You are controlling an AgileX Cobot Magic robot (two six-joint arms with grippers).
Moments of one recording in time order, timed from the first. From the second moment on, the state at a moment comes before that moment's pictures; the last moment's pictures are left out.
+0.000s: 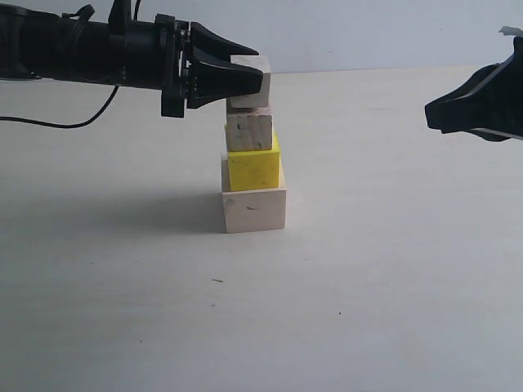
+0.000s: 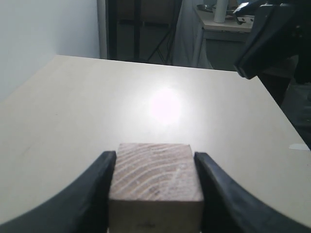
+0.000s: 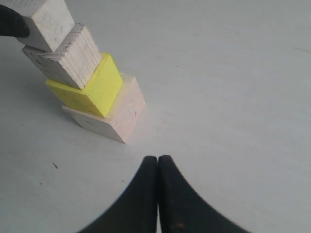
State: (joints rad) left arm -0.27 1.99 -1.29 -1.61 1.21 2.09; right arm 0.19 1.11 -0.76 0.65 0.62 -0.64
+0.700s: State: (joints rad) left arm -0.27 1.99 -1.29 -1.60 1.21 2.09; right arm 0.19 1.11 -0.76 0.65 0.62 -0.64
